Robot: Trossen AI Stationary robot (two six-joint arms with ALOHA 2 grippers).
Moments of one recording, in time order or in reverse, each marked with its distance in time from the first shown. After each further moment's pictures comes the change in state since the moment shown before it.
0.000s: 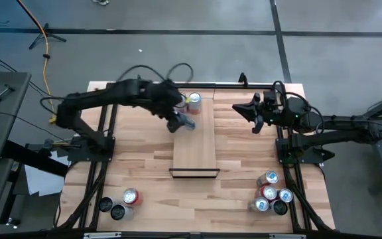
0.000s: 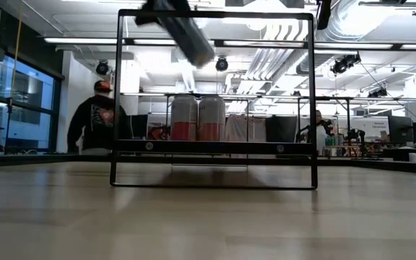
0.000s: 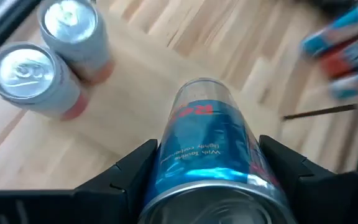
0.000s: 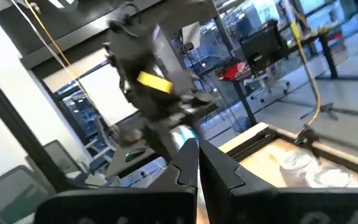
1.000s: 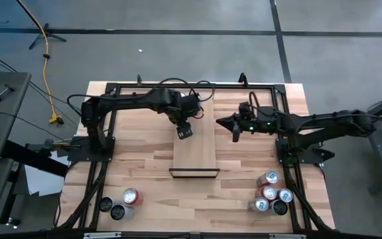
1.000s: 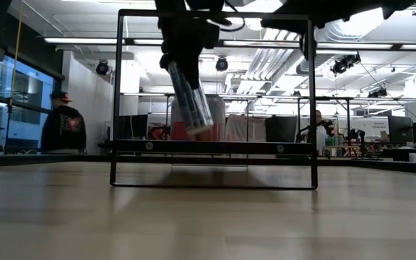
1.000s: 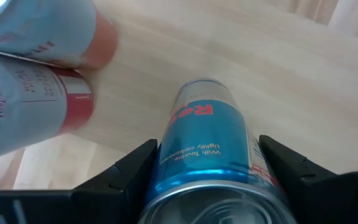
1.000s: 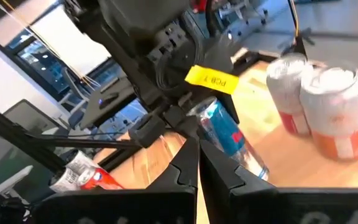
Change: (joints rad) left arm 0.013 0.268 0.002 -0.015 -0.060 0.232; right arm 0.063 0.260 0.000 -0.047 0.040 0.130
